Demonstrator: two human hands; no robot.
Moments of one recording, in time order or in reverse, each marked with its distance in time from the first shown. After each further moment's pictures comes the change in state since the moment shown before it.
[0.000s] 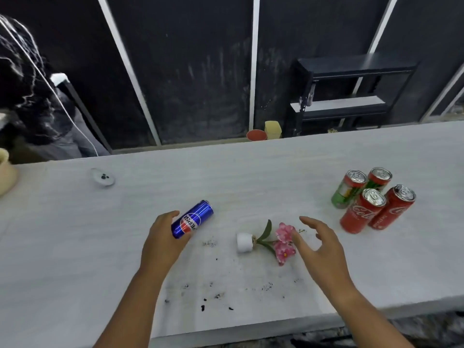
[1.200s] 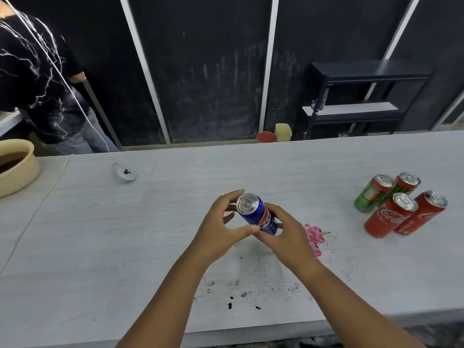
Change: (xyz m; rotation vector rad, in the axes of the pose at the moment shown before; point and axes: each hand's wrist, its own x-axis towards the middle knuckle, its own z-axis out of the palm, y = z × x) left_hand -0.020 0.077 -0.022 -0.584 -0.294 0.305; right_hand 0.015 -0.062 0.113 0.037 -0.255 -0.239
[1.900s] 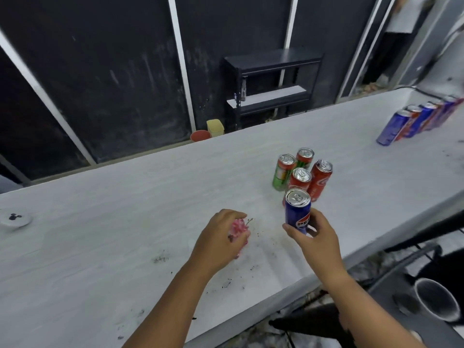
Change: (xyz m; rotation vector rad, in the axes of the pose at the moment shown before) left_hand 0.035 -0.005 0.172 0.422 -0.302 0.188; right_hand -0.106 0.091 -0.177 0.093 0.551 0.359
